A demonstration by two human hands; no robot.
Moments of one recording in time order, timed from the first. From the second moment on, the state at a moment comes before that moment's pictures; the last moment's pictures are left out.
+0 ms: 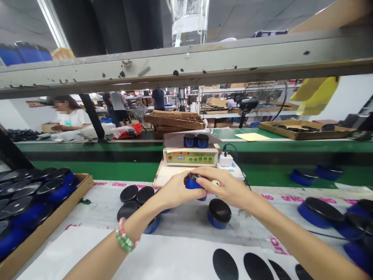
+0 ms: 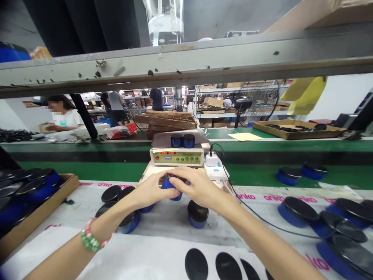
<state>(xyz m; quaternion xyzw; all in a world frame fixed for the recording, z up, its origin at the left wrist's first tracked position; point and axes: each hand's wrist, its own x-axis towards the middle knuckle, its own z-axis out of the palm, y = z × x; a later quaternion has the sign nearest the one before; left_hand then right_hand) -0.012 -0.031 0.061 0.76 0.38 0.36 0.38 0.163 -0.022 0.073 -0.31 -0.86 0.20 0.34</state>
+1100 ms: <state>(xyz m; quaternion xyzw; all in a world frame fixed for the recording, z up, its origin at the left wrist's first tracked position) 0.005 -0.074 -0.062 0.82 0.44 0.33 0.19 0.209 -0.111 0.020 -0.21 -0.98 0.01 0.03</state>
